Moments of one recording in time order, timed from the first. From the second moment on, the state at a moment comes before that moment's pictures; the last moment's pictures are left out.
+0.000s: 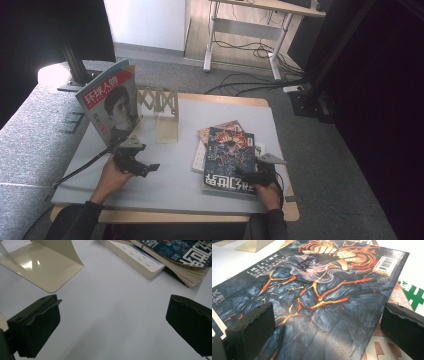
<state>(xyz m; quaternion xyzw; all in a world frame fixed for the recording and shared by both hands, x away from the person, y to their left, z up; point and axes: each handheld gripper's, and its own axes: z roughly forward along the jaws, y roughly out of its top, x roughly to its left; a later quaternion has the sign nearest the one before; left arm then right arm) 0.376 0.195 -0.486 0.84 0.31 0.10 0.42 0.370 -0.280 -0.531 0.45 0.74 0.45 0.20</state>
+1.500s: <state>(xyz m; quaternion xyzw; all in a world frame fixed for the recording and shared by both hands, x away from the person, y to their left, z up) 0.382 0.186 -0.528 0.88 0.32 0.12 0.33 0.336 -0.270 -0.518 0.43 0.78 0.40 0.20</state>
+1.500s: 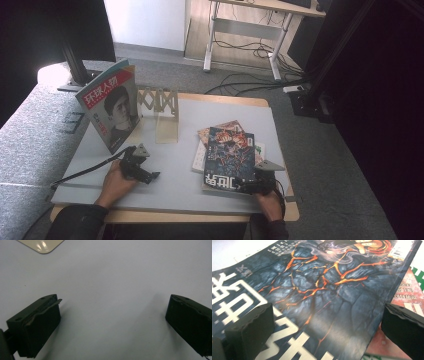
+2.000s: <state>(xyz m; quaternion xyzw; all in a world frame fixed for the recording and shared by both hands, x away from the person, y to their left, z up) 0.382 0.186 -0.528 0.88 0.32 0.12 0.33 0.310 -0.270 -0.519 0.43 0.78 0.40 0.19</state>
